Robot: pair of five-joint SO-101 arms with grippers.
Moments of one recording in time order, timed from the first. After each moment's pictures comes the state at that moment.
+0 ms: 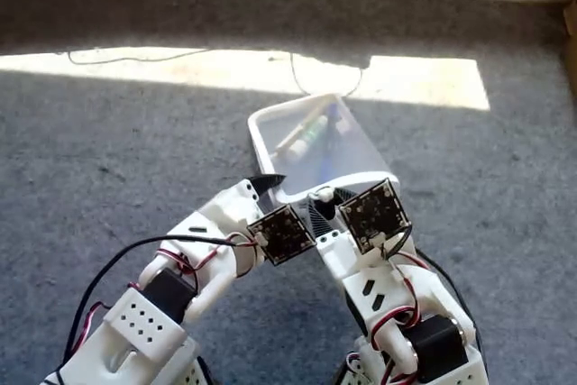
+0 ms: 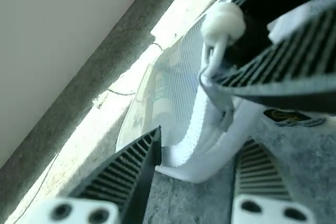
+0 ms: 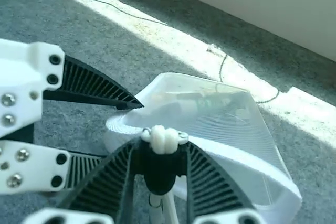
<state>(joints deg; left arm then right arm) 29.1 -68.7 79.1 25.0 -27.0 -28.2 -94.9 67.1 58.9 12.2</state>
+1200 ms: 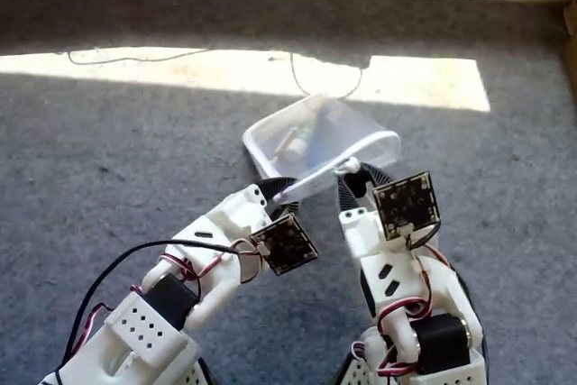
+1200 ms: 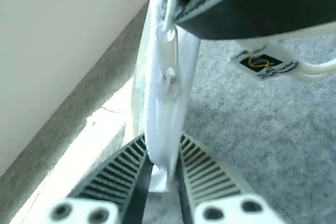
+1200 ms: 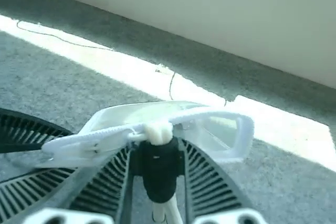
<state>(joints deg) 30.3 -69.9 80.2 24.0 -25.2 -14.2 -94.8 67.3 51.0 12.3</state>
